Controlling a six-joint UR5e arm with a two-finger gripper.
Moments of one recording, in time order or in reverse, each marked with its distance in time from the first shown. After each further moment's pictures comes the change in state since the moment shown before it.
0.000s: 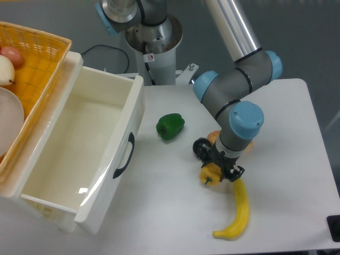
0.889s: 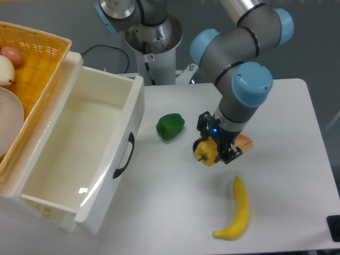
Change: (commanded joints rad) arm -0.083 0.175 0.013 -0.224 0.084 0.328
